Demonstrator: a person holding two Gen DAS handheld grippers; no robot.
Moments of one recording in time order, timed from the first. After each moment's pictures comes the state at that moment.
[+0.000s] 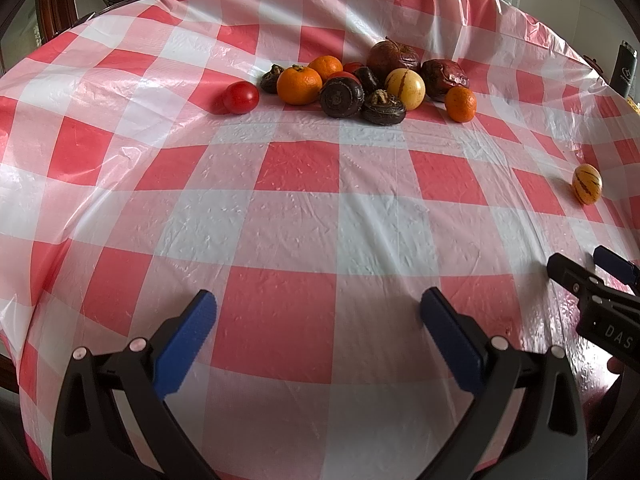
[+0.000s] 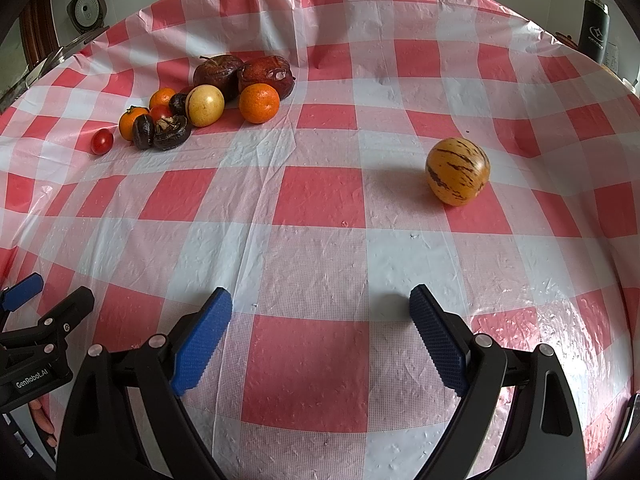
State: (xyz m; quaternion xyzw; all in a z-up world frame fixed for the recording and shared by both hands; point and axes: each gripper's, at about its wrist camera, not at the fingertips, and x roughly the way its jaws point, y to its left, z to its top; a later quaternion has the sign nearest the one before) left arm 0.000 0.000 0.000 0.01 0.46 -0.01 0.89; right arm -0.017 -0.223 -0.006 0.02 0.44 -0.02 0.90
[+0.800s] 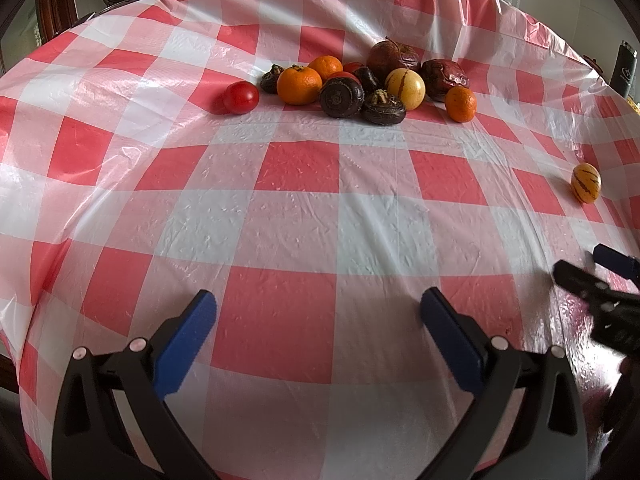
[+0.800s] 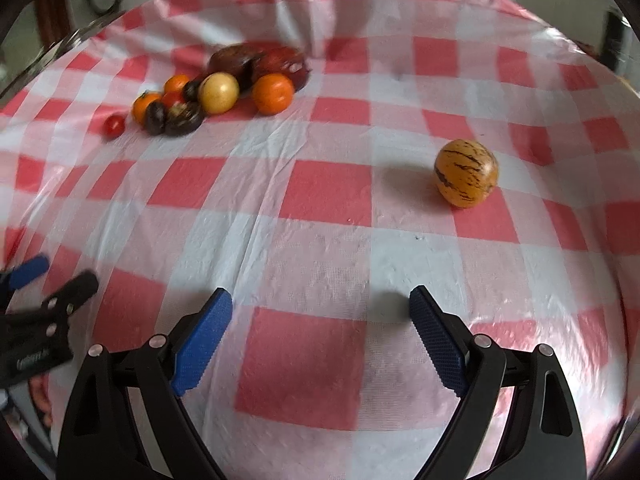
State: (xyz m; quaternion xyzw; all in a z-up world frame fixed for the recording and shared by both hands) left arm 0.000 0.000 0.000 0.01 0.46 -0.01 0.89; right arm -0.016 -0.252 -0.005 0.05 0.46 0.03 0.89
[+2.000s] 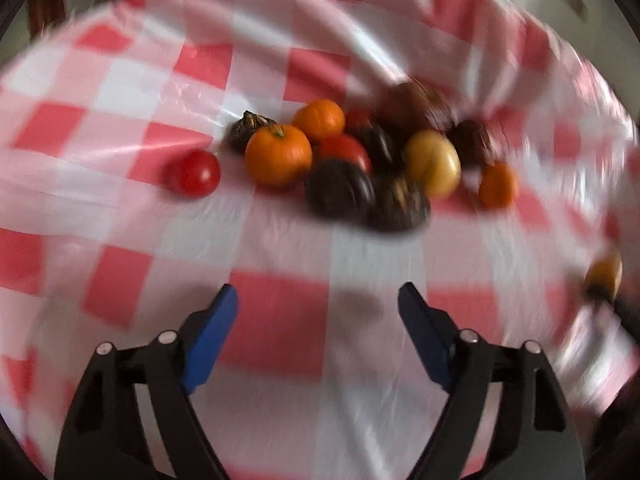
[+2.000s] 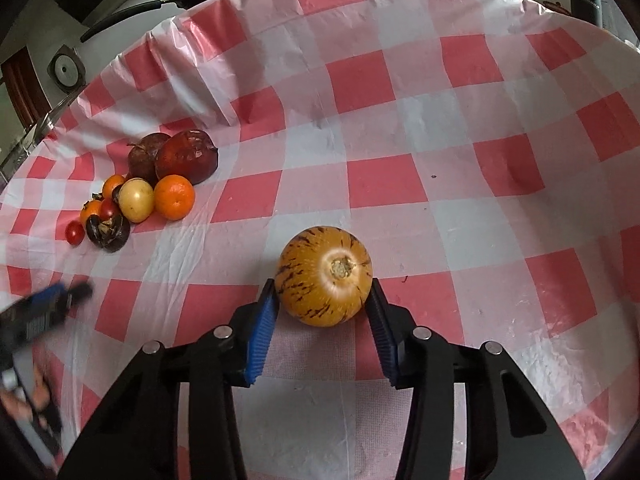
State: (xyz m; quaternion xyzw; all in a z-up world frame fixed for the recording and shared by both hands) left arm 0.125 -0.001 0.010 -0.05 0.47 -0.01 0.88; right arm 0.052 -0.316 0.005 0.10 0.42 0.00 0.90
